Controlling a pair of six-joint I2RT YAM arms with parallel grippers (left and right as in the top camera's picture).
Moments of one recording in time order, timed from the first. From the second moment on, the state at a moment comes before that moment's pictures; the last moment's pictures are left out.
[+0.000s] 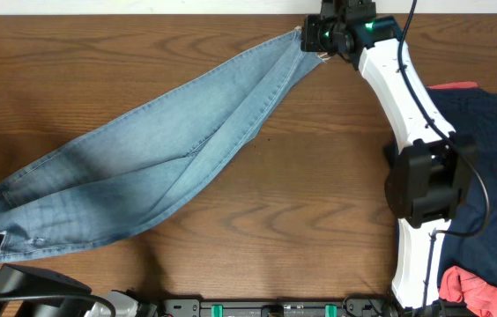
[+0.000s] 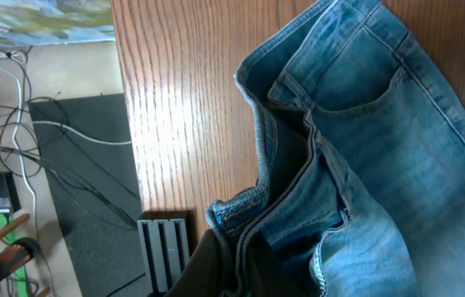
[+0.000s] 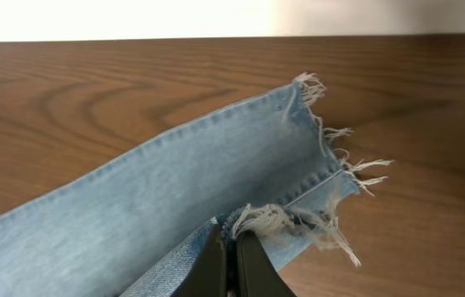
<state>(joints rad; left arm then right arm) 1.14 1.61 1.67 -1.43 -0.11 -0.35 0.24 2.23 2.08 -0.67 -0.18 0.26</state>
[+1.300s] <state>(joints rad) 1.14 1.60 1.67 -1.39 -0.08 -0.35 0.25 2.49 2.13 -1.11 0.10 0.45</state>
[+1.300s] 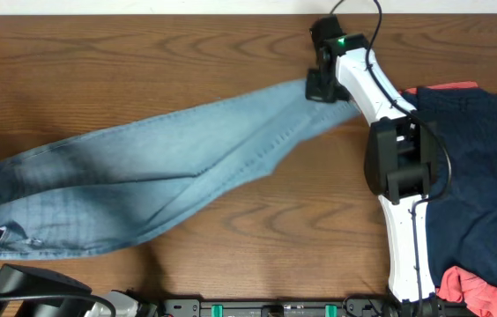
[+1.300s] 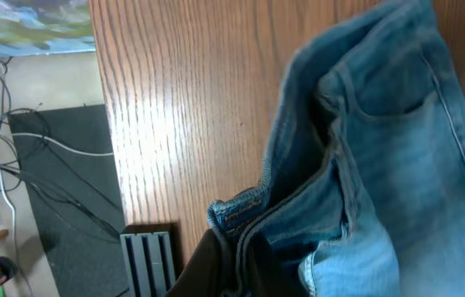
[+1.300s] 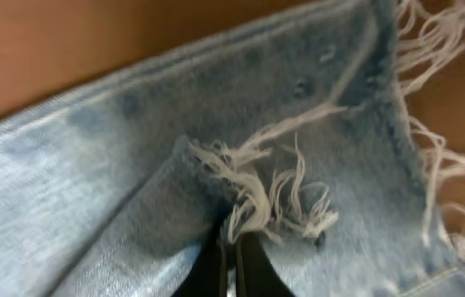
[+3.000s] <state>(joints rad) 1.14 1.75 1.56 -1.24 -0.16 -0.35 0.09 1.90 1.83 -1.25 -0.05 0.44</state>
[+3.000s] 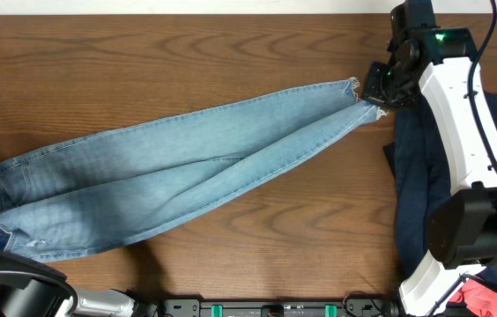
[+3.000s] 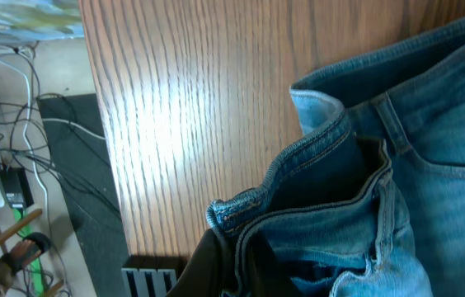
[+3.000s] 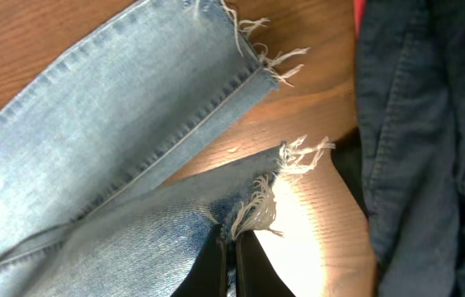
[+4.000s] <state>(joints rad) 1.12 1.74 1.56 -1.32 -0.21 -0.37 0.09 1.62 1.82 -1.37 -0.20 0.47</state>
